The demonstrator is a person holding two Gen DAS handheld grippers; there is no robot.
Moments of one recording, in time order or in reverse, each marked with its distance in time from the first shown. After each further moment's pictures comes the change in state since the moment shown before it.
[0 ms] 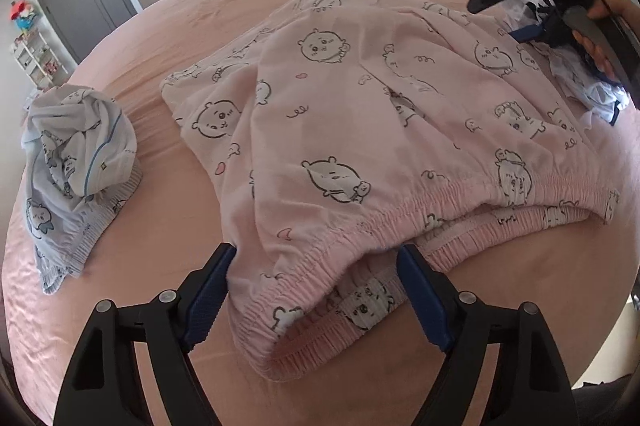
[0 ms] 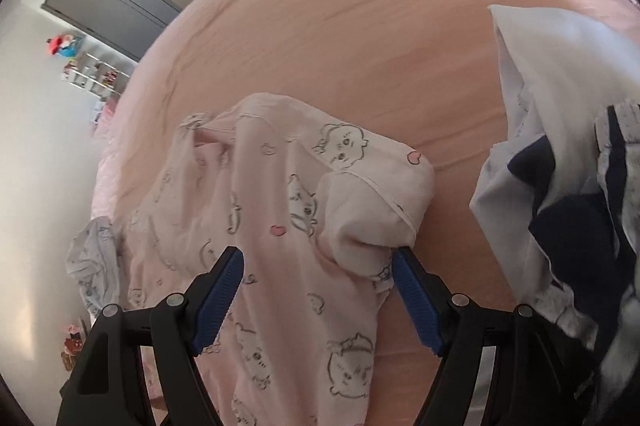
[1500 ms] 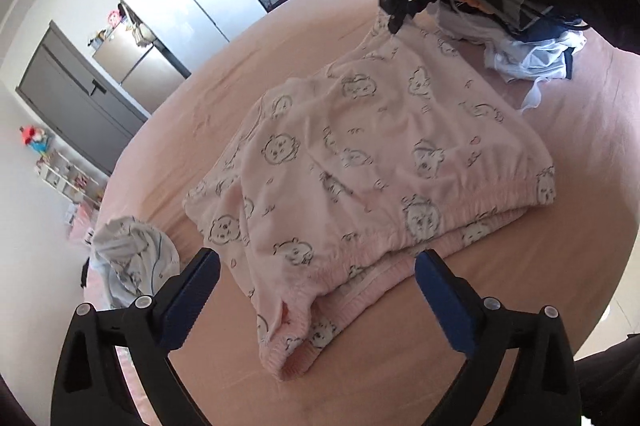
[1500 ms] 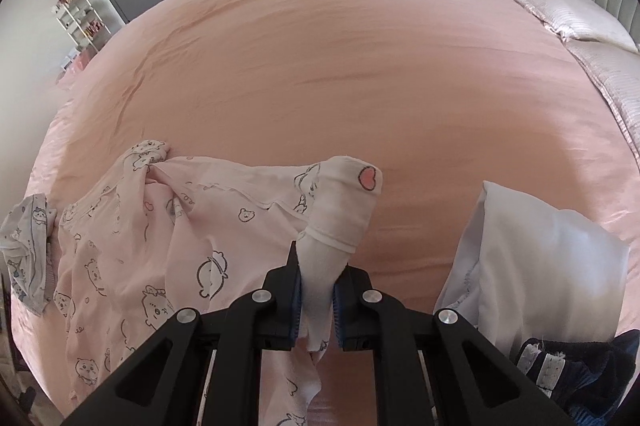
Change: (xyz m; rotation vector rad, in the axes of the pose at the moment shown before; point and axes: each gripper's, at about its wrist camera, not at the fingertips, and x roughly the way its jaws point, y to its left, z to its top) left arm -0.068 -0.100 0.021 0.331 -0.167 0.185; right arm -0.018 0.008 0.052 -0.269 -0.090 -0.231
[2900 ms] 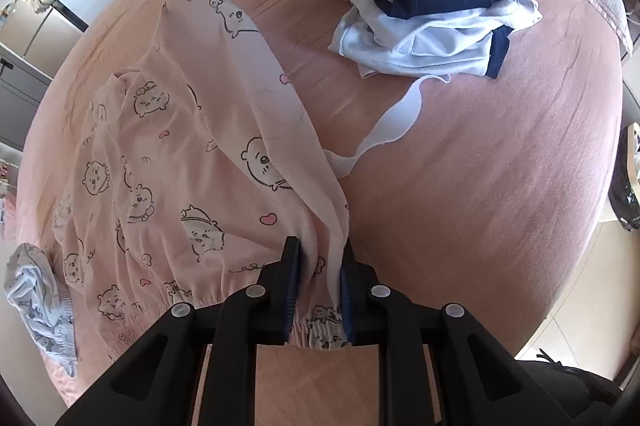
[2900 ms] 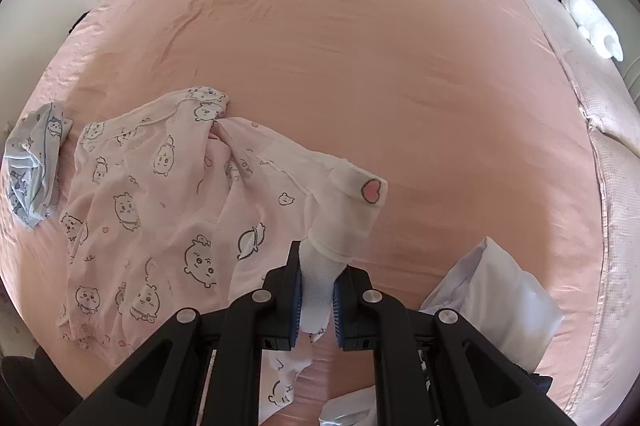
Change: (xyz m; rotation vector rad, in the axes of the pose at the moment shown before) left arm 0.058 -0.107 0.098 0.004 0.299 -0.331; right arm -0.025 0.075 0.031 -0.316 0.157 -0.075
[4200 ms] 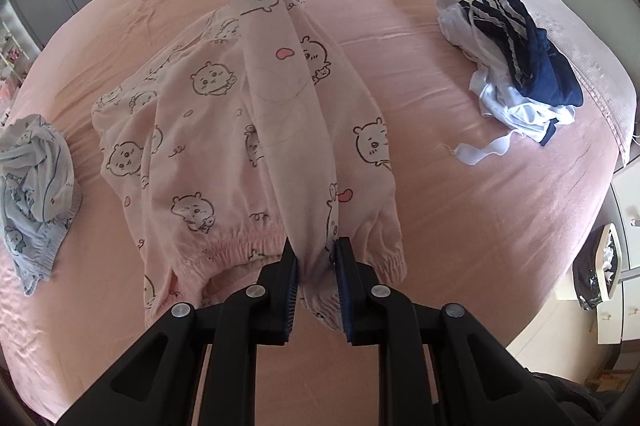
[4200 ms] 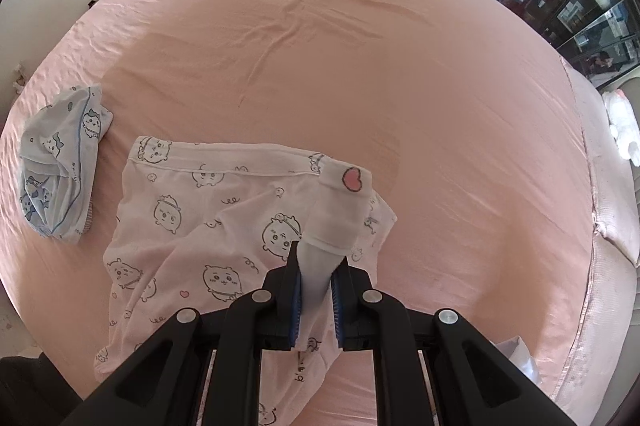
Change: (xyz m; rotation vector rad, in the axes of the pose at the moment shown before) left arm -0.026 0.141 -0.060 -0.353 -0.078 -0.101; right arm -0.008 0.151 0.082 -0.213 0.000 -0.047
